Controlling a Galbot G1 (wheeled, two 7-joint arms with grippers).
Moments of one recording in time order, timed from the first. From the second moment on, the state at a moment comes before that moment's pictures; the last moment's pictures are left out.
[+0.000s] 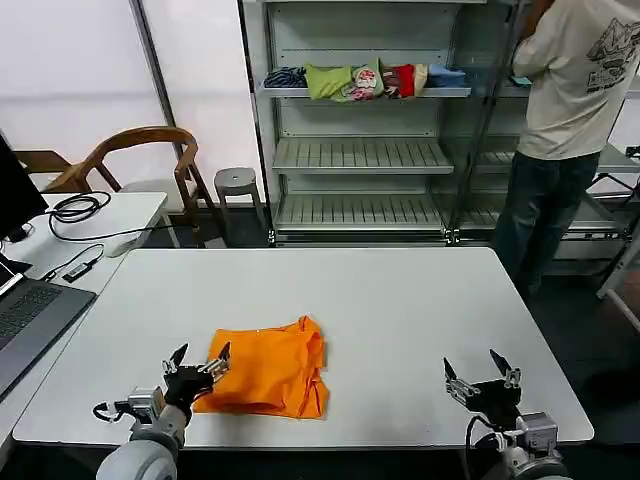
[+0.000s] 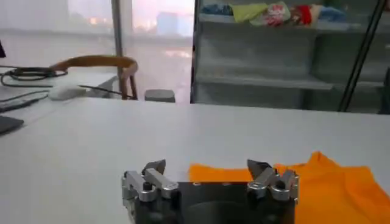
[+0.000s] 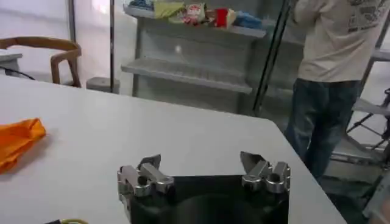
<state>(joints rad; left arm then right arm) 1.40 -1.18 -0.47 -2.02 -0.49 0.41 -0.23 -1.62 1.18 0.63 2.26 0.25 -0.44 0.08</state>
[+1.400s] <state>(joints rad) 1.36 -1.20 -0.43 -1.87 -0.47 0.38 -0.21 -1.61 1.19 0.62 2.24 0.24 -0.44 0.08</state>
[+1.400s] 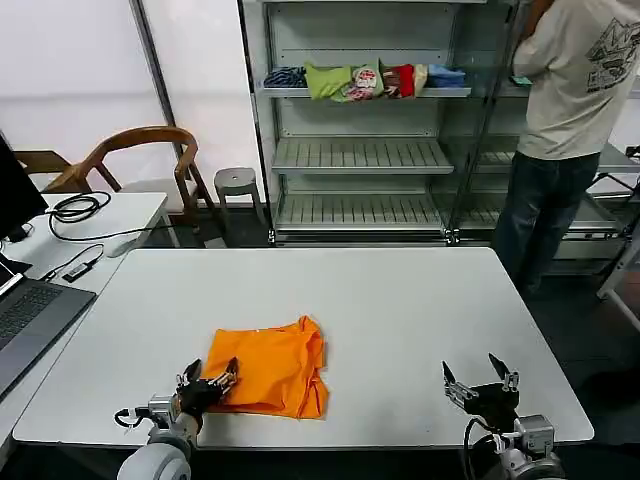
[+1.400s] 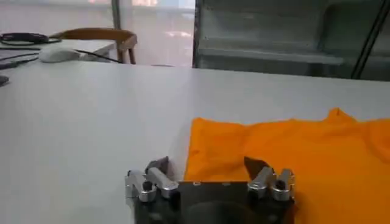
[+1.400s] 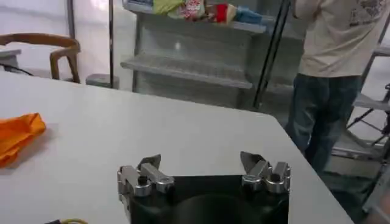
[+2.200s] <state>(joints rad) 1.38 -1.20 -0.42 -1.87 -0.50 0.33 -0.16 -1.60 1.19 0.60 2.24 0.23 -0.45 0.08</state>
